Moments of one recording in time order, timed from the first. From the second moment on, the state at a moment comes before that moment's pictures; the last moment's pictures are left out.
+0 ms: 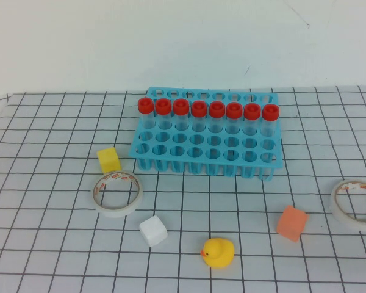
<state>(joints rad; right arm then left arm) 0.88 0.49 -0.49 -0.54 0.66 0.42 -0.57 0.42 -1.16 0.17 0.74 0.03</state>
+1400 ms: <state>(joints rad) 0.88 0.49 -0.49 -0.54 0.67 0.42 -0.06 0.01 0.00 -0.09 0.02 0.04</state>
